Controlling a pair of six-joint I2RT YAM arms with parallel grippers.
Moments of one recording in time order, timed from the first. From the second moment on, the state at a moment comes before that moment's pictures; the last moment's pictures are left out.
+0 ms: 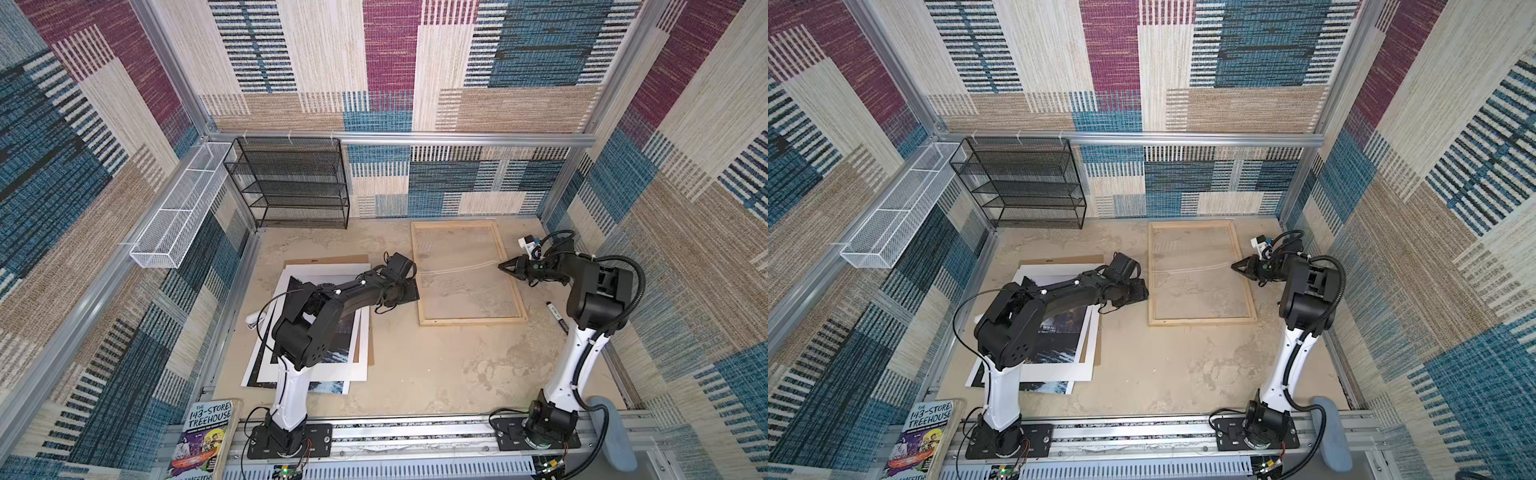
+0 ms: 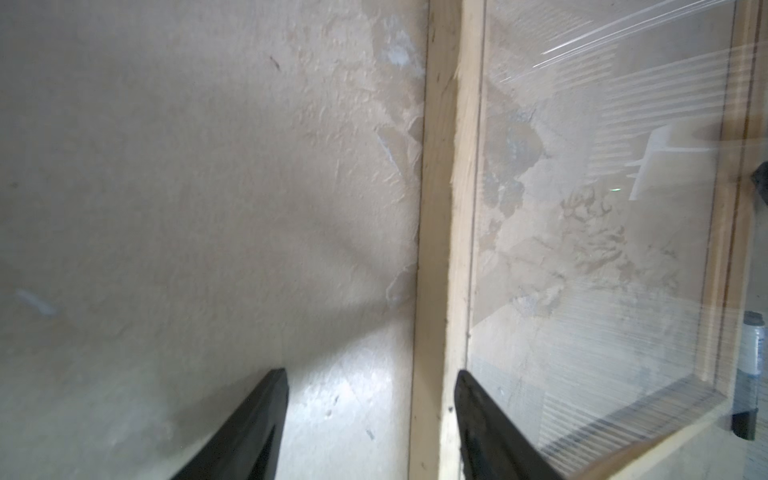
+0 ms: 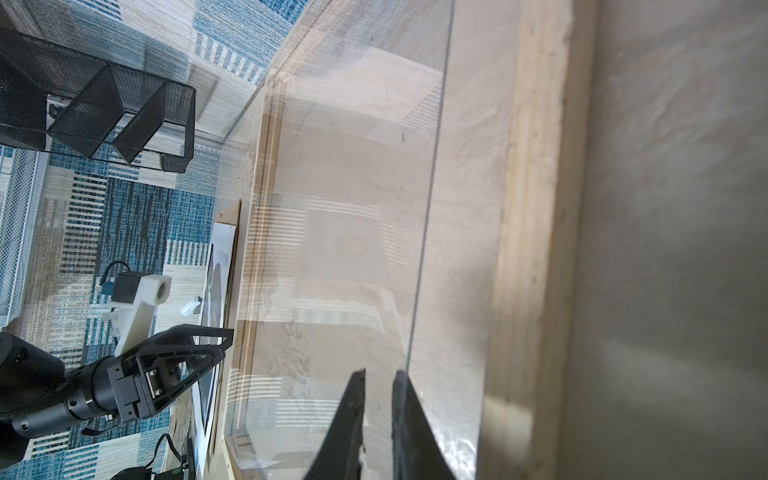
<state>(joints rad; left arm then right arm) -0.66 2.04 1.38 -0.31 0.06 -0.77 -0.37 2.22 1.51 -0.48 -1.02 -0.05</state>
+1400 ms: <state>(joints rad) -0.66 2.07 1.43 -0.35 0.06 -0.76 -0.38 2.21 1.48 -0.48 -1.02 -0.07</state>
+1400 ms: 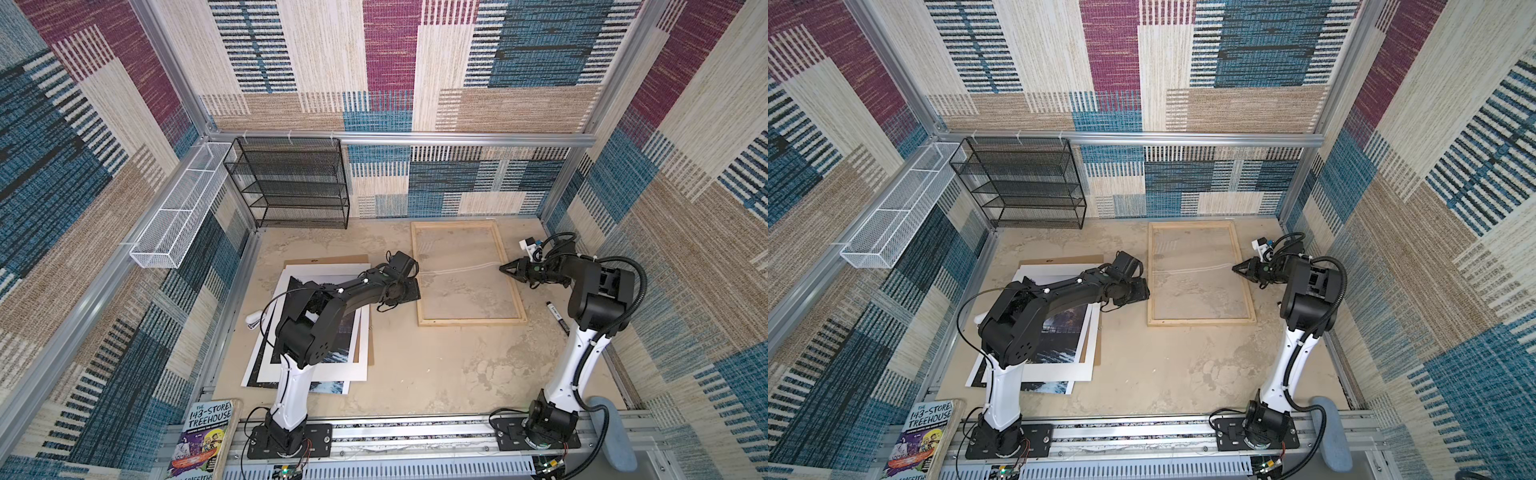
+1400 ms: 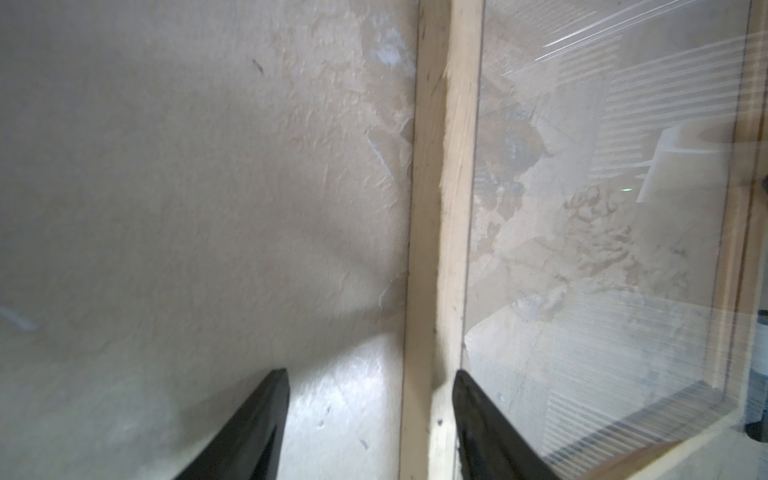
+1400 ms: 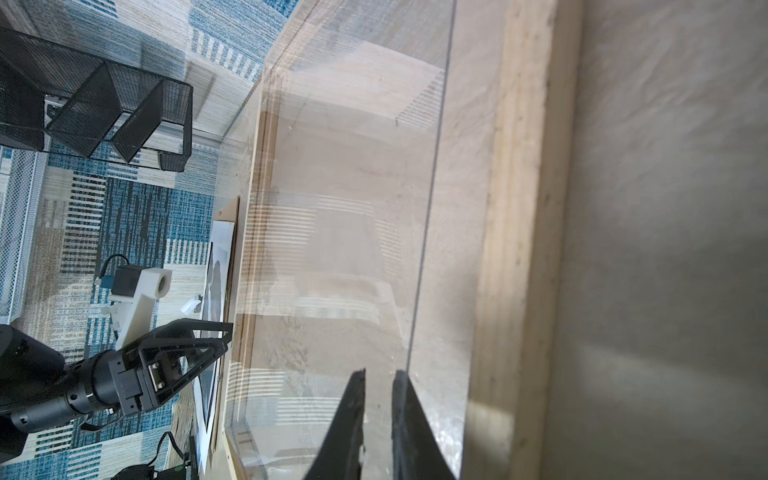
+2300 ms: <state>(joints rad) -0.67 2.07 1.43 -0.35 0.06 -0.76 -0.38 2.19 1.46 -0.48 -1.02 -0.07</state>
